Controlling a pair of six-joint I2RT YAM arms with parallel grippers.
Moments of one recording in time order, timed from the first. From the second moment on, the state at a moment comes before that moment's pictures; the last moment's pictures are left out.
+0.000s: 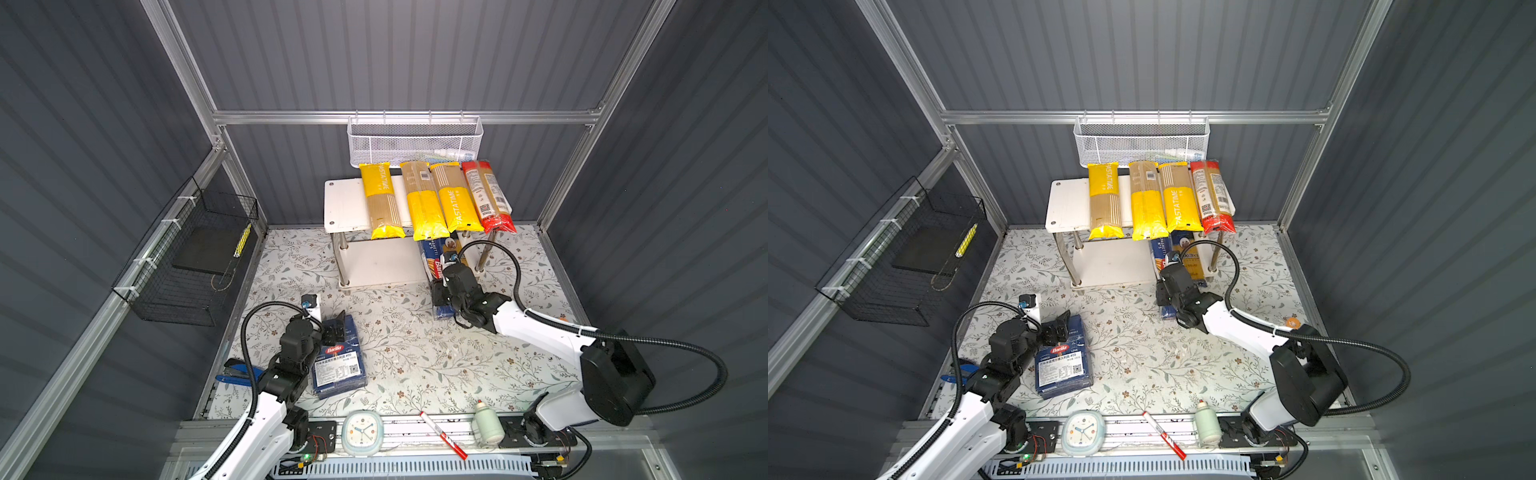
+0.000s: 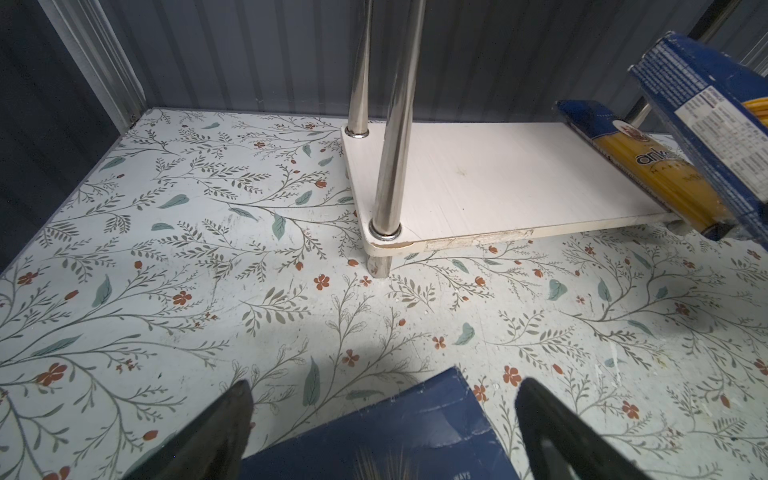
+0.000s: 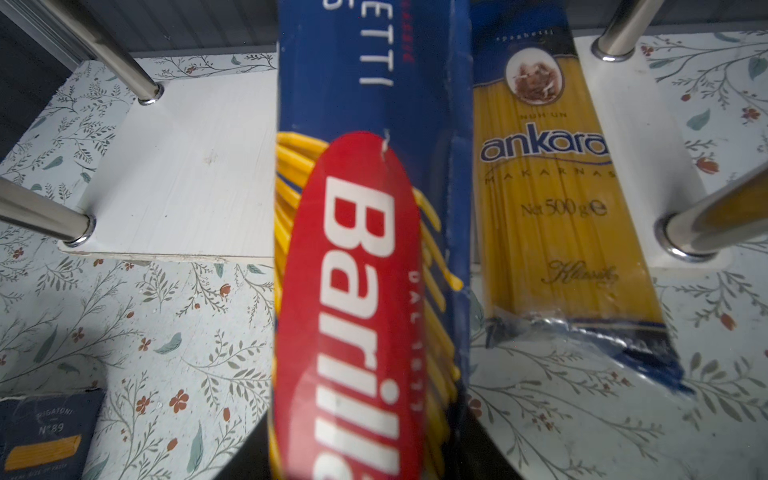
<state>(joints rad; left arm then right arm) -0.37 0.64 0.29 -0.02 -0.13 -0.17 0.65 1.52 0.97 -0.11 0.26 0.39</state>
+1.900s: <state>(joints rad) -0.37 0.62 0.29 -0.04 -0.13 -0.17 0.49 1.83 1.18 0.15 0.20 0.40</state>
